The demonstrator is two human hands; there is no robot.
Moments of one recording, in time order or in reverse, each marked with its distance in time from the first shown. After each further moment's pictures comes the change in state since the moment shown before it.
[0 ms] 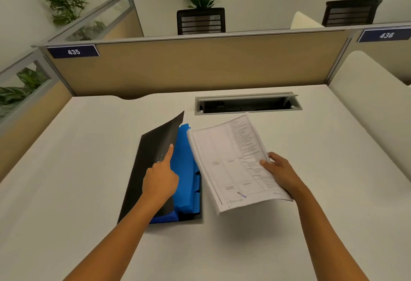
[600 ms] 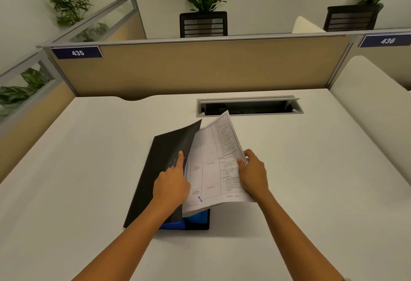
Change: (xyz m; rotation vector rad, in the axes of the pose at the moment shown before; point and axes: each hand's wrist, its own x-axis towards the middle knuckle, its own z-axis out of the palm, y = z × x) left_hand -0.016 0.018 0.006 0.134 -0.050 0.068; right_hand 0.003 -0.023 0.089 -0.376 0.270 -0.137
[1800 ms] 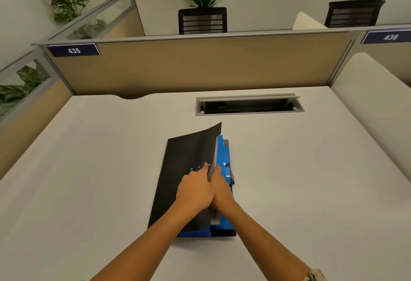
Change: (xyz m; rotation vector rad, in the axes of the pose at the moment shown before) left_hand -0.001 0.050 0.026 -0.051 -0.100 0.056; right_hand -0.028 -0.015 0.087 0.126 -0.294 0.101
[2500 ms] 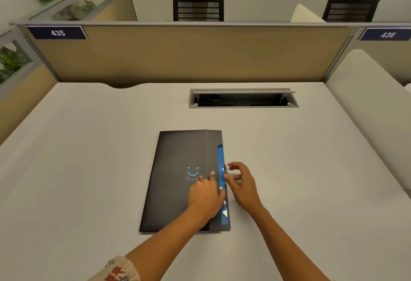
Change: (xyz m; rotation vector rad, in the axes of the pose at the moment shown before) left_hand 0.007 0.014 0.074 0.238 -0.097 0.102; right_hand 0.009 0.081 -0.070 0.062 0.197 -0.274
